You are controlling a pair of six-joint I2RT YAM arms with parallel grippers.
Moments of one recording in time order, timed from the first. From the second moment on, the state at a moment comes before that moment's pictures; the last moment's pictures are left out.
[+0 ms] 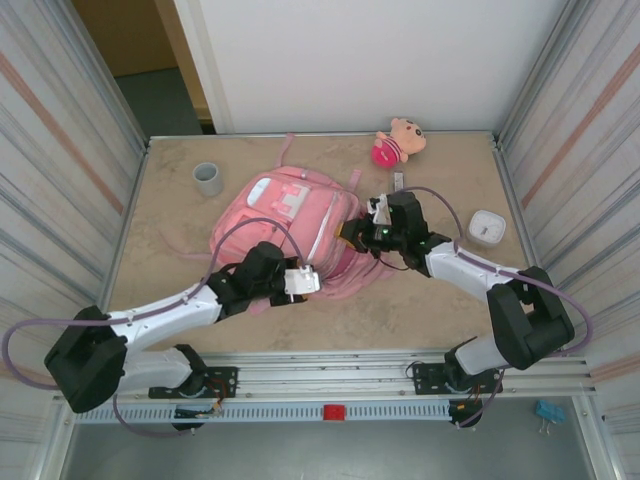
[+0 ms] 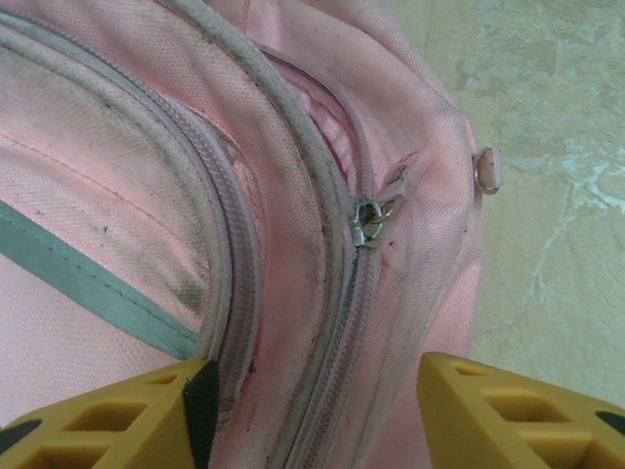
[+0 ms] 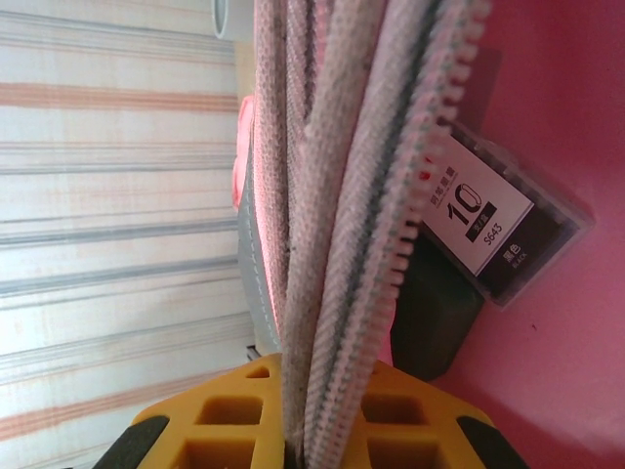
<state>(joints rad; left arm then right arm) -0.81 1.21 0.58 -0.09 0.08 0.75 0.48 1.44 0.77 0.15 -0.62 1.11</state>
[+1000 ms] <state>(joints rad) -0.87 1.15 0.40 0.17 -0.05 0.84 0.43 1.44 0.76 0.18 -0.69 1.20</state>
